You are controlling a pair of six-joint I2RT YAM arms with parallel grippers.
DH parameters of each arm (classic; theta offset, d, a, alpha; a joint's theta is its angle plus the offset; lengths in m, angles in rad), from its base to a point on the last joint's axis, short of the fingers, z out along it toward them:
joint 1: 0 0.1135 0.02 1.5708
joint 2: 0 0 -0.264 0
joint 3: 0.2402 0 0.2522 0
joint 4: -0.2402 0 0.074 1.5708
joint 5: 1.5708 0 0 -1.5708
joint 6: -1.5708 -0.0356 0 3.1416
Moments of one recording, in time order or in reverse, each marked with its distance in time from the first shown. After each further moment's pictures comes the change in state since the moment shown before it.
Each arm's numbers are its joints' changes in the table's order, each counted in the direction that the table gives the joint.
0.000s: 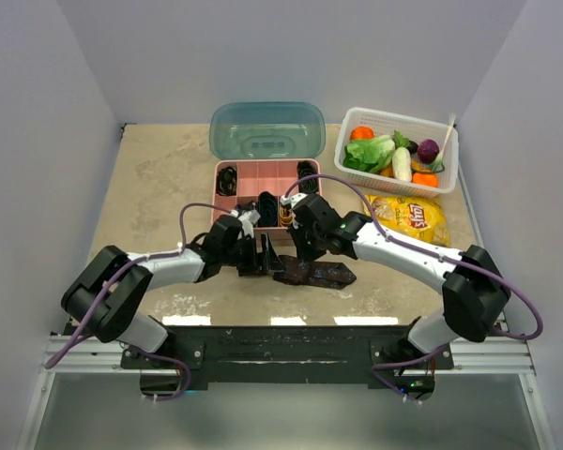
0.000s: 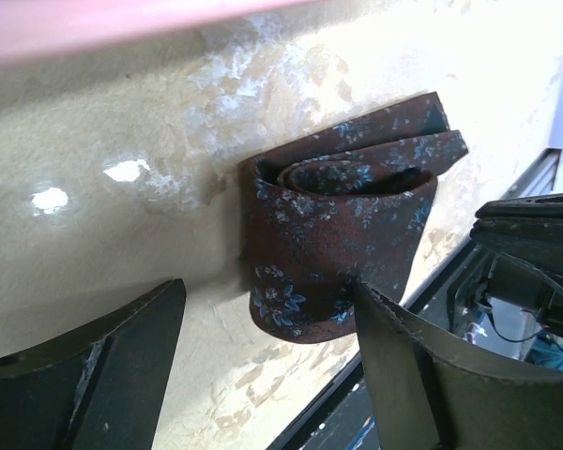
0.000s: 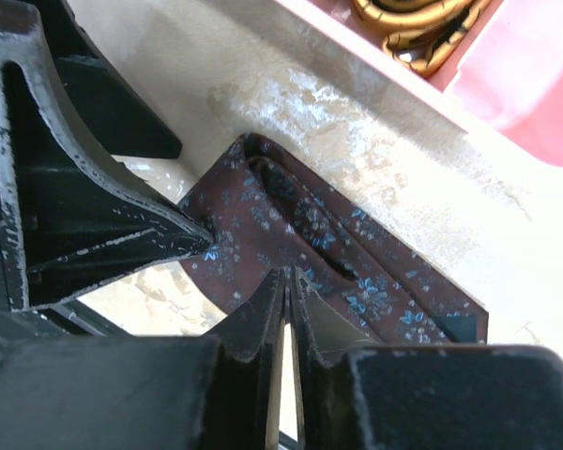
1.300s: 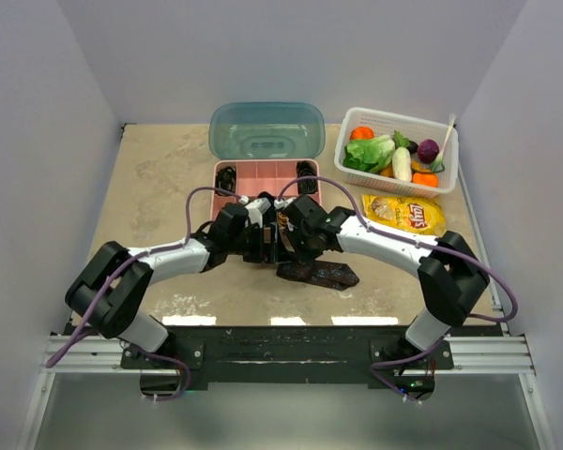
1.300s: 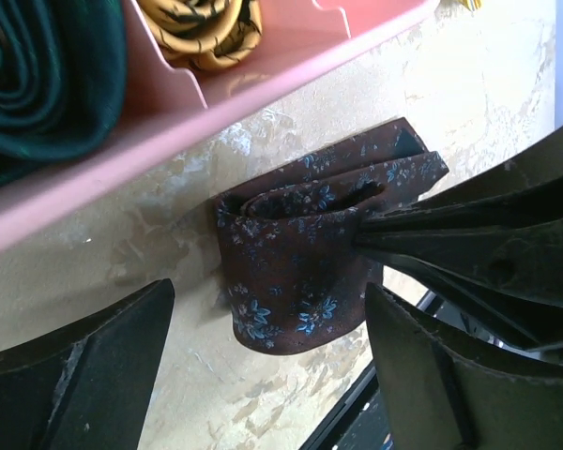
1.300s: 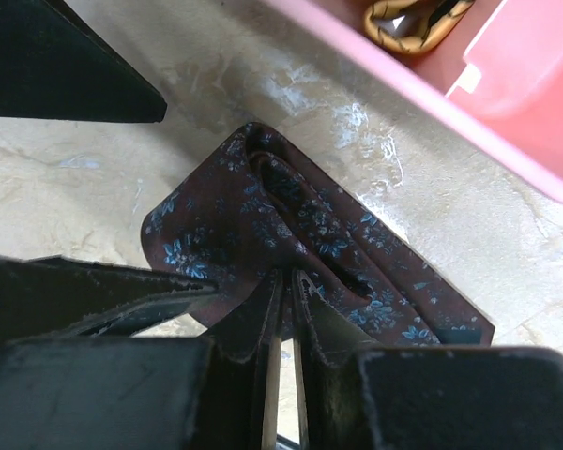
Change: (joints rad) left arm -0.007 -0.023 0.116 -0.032 -0.005 -0.133; right arm 0.000 -0.128 0.069 -0.076 0.023 0.010
